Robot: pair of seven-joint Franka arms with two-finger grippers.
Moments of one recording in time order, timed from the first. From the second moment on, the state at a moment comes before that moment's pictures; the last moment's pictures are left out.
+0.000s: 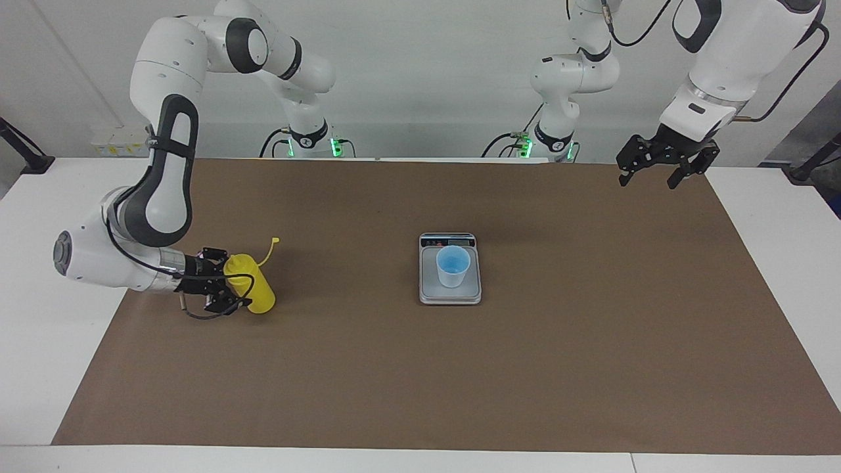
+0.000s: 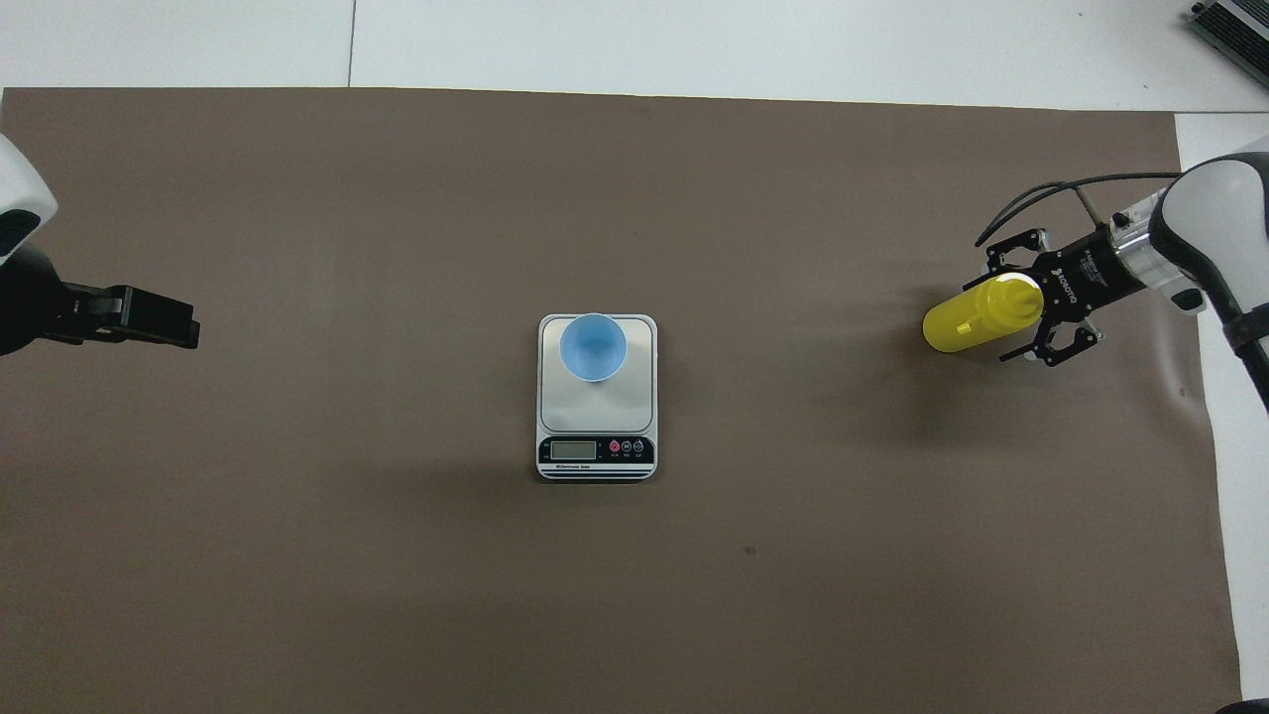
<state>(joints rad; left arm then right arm) 0.02 -0.04 -0.13 -1.63 -0.05 1.59 0.00 -0.32 0.61 0.11 -1.45 0.42 1.62 0.90</state>
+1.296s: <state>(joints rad) 0.02 -0.04 -0.13 -1.63 -0.05 1.59 0.00 -0.33 0.54 0.11 -1.52 0.56 1.63 0.96</state>
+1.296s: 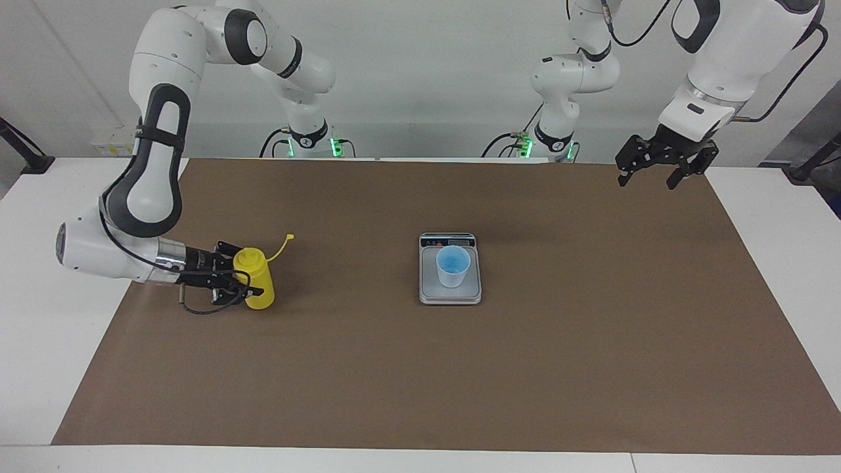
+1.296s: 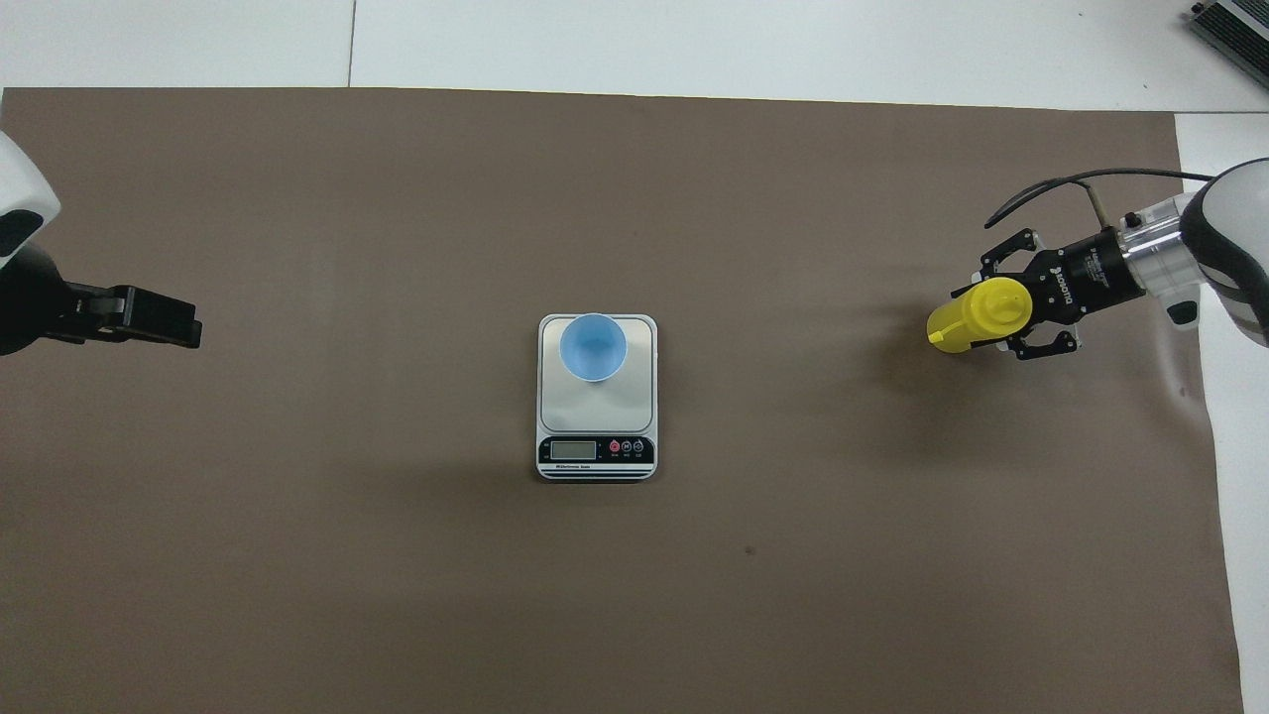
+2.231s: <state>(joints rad) 0.02 -0.04 -0.13 -1.64 -0.04 1.59 0.03 0.07 0.41 0.11 -1.52 0.44 2.14 1.50</state>
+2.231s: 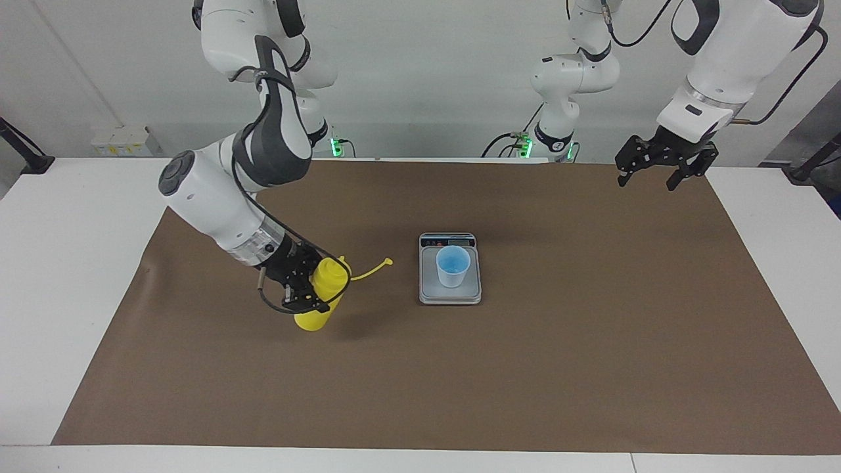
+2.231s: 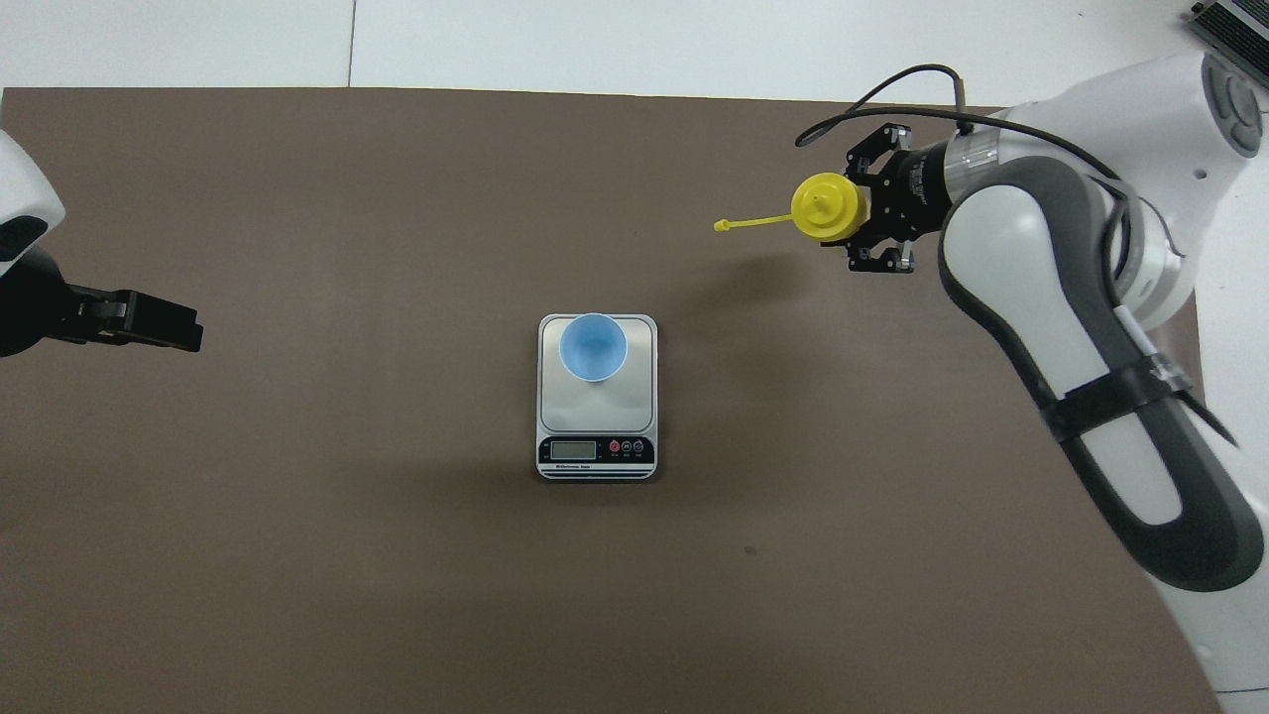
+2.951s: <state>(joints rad) 0.02 -0.04 -0.13 -1.64 -0.04 1.59 0.03 0.25 0.43 0.11 -1.54 0.07 2.39 1.75</state>
